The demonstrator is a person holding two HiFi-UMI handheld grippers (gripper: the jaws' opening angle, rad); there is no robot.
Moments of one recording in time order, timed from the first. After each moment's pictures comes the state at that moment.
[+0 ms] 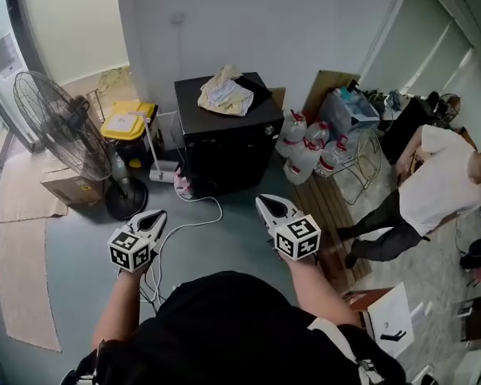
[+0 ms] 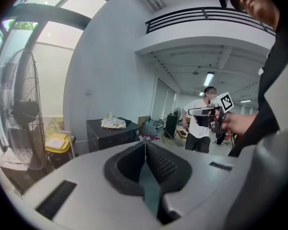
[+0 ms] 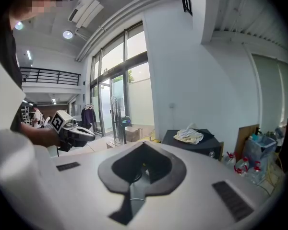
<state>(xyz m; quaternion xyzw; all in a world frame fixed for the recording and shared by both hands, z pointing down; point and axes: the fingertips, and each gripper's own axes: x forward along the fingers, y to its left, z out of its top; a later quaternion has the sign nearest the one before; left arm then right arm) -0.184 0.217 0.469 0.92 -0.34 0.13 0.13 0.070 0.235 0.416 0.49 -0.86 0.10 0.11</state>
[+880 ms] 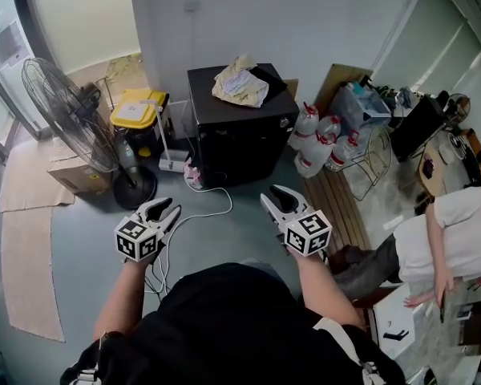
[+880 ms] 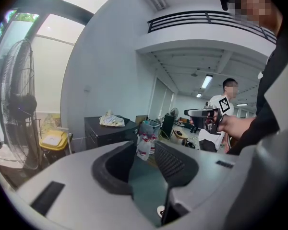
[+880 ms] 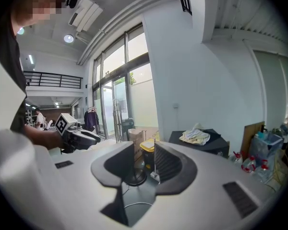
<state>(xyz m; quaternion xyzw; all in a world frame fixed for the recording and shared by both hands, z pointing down) -0.201 0.201 0.476 0.93 -0.32 0.12 0.15 0.040 0.220 0.421 0.48 -0.87 0.11 0.09</state>
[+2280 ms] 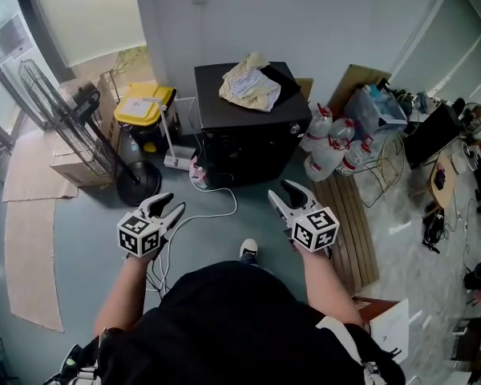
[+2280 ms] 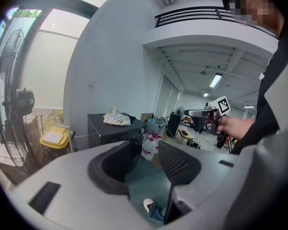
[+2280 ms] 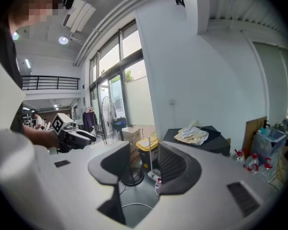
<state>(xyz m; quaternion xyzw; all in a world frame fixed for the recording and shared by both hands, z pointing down) -0.174 0.119 0.493 0.91 -0.34 0.14 0.17 0.088 0.121 0.444 0.47 -0.87 0.13 0.09</state>
